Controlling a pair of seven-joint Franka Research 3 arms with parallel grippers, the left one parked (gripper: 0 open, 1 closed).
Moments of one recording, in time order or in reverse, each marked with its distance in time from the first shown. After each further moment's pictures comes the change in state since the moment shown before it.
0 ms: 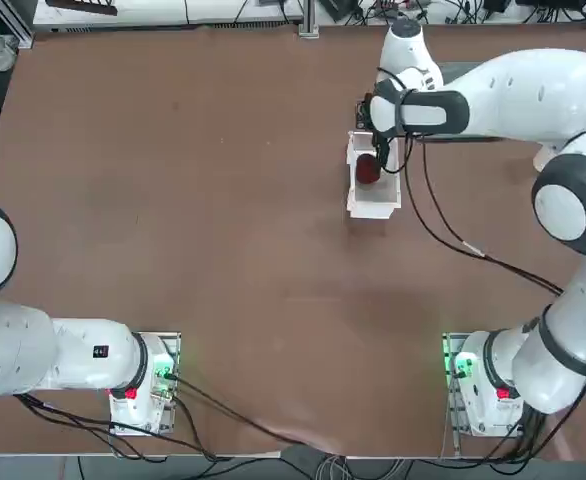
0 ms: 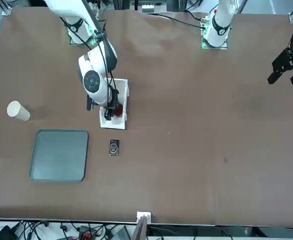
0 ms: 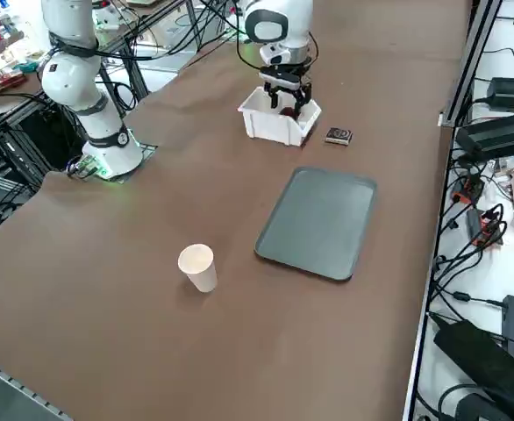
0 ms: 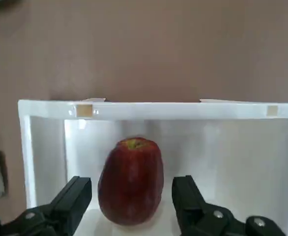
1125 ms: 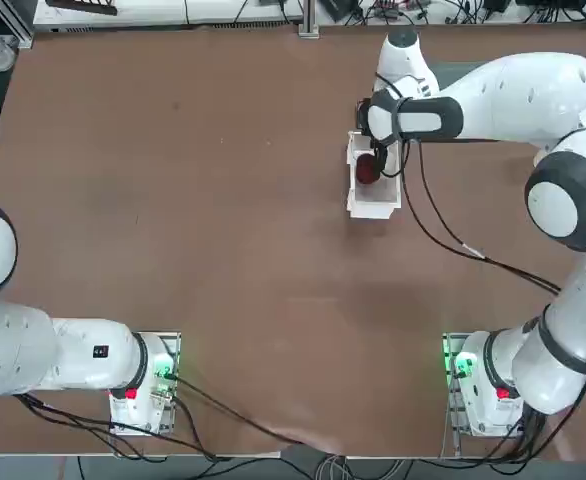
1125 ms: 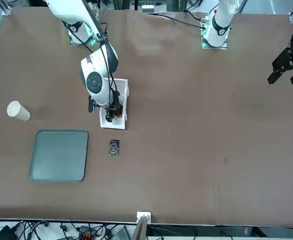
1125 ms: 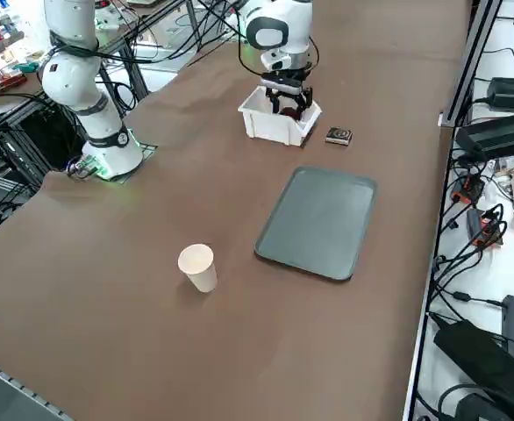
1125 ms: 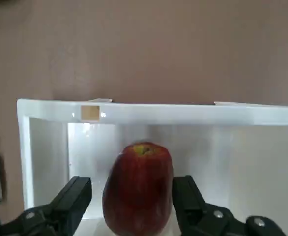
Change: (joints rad) arm 0.001 0.036 -0.001 -0.003 -0.023 0.051 0.000
